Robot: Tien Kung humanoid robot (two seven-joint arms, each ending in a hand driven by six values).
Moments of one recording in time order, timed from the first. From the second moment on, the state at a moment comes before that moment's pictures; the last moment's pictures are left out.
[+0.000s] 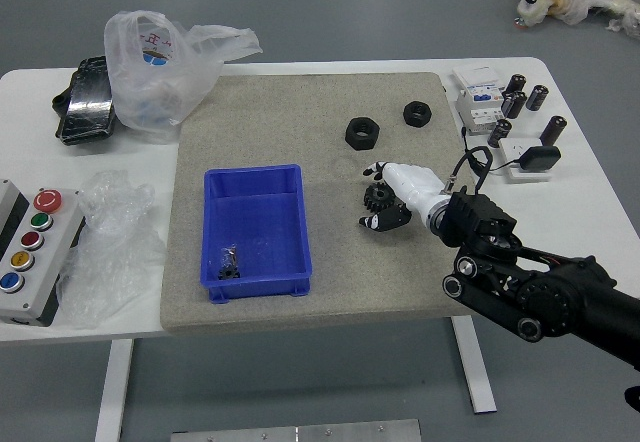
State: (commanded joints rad) left arm -0.13 0.20 -1.01 -0.31 1.09 -0.01 0.39; right arm 0.70 -0.27 0.44 1.12 -1.70 -0.17 -0.39
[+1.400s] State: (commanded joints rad) left arm -0.12 0.21 -1.01 -0.31 1.10 -0.01 0.39; right arm 0.80 -0.25 0.42 1.49 -1.67 -0.27 -0.30
